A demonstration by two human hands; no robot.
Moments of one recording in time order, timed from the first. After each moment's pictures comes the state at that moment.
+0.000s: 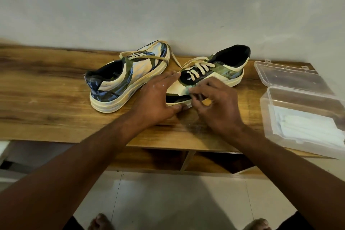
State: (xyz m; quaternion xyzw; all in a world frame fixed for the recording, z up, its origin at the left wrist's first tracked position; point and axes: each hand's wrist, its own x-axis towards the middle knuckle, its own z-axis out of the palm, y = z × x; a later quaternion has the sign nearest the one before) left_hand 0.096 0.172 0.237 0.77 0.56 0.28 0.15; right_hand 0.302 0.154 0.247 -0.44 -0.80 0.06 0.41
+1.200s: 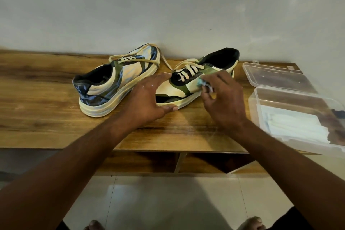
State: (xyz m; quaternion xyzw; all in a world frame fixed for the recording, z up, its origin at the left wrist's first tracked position) left_hand 0.097 0.177 0.240 0.77 0.55 0.29 0.16; right_hand 0.332 0.164 0.252 -0.53 -0.76 -0.03 0.37
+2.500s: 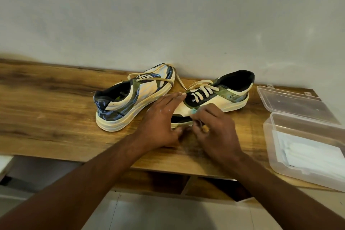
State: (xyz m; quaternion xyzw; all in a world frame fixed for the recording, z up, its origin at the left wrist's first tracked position) left_hand 0.096 0.175 0.225 0.79 0.54 0.27 0.11; right_hand 0.294 0.149 0.246 -0.46 -0.81 0.05 0.36
